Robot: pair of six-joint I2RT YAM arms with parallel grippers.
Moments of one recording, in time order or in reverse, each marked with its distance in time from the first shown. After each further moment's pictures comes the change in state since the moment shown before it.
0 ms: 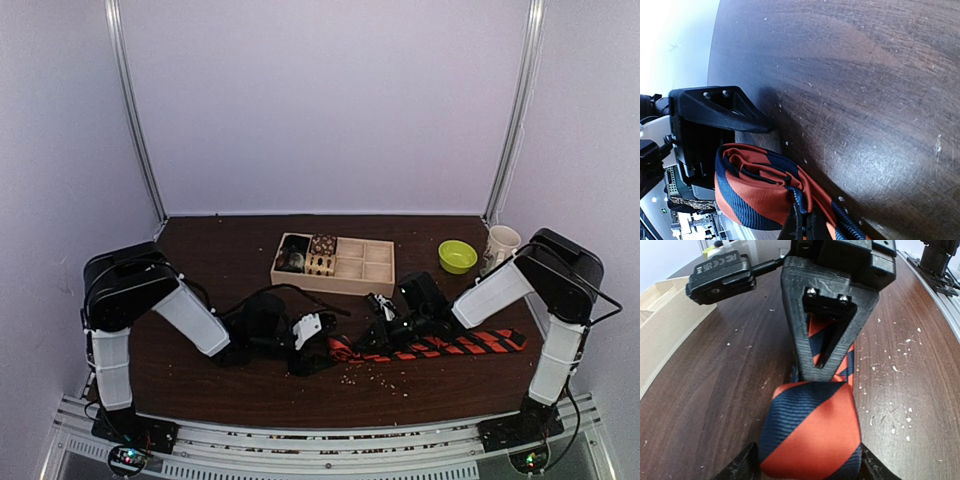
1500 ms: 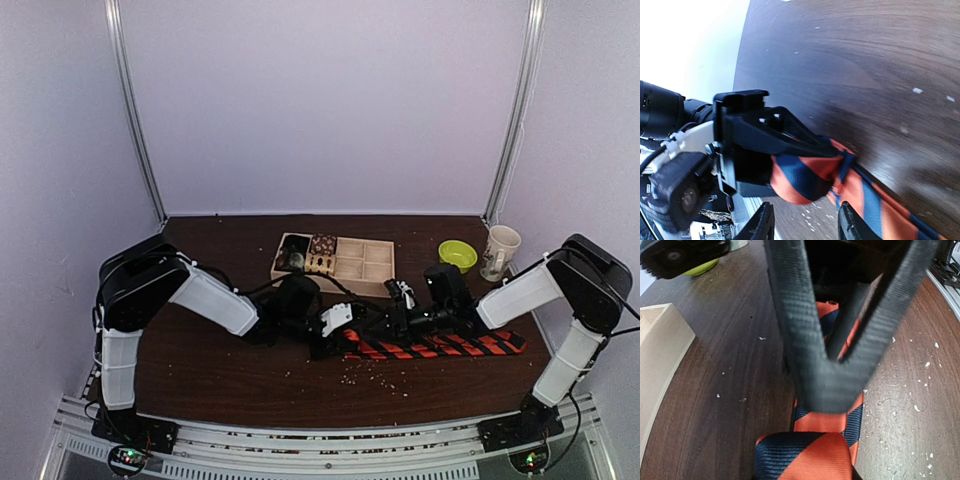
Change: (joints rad) left arm -0.013 0.090 0.330 -0.390 0.014 0.138; right arm -0.091 -0.168 -0.129 0.110 -0.053 0.088
